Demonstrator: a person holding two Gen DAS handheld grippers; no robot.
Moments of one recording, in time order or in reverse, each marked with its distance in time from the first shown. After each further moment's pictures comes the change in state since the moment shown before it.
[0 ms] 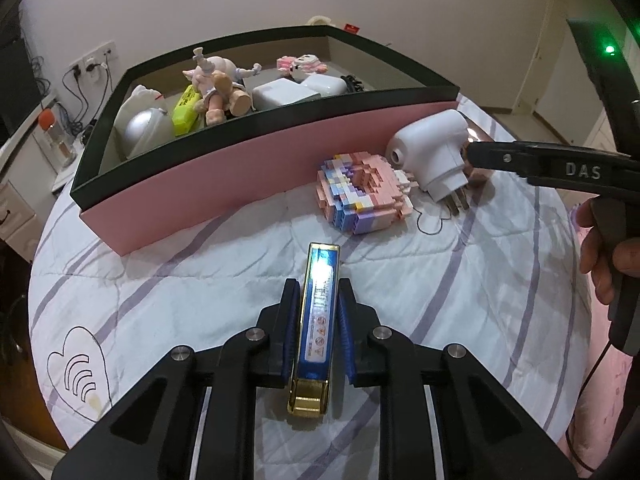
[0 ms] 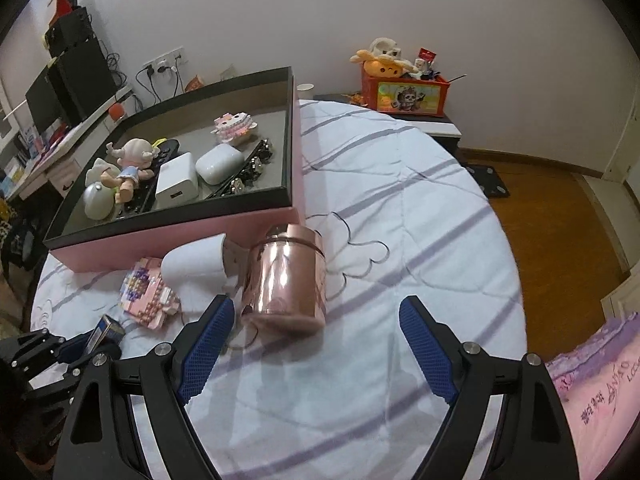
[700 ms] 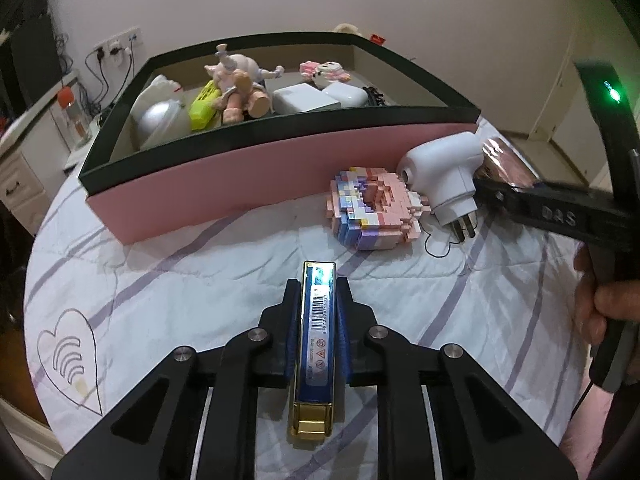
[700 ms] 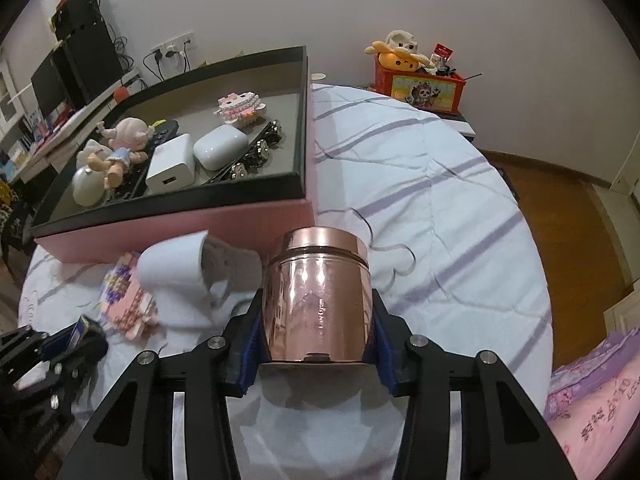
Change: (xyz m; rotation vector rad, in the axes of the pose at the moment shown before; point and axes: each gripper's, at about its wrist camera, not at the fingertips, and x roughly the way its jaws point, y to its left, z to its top) left arm 0.003 0.003 -0.002 -0.111 -0.028 0.019; right arm 0.013 0.003 -0.007 -0.023 0.023 0.017
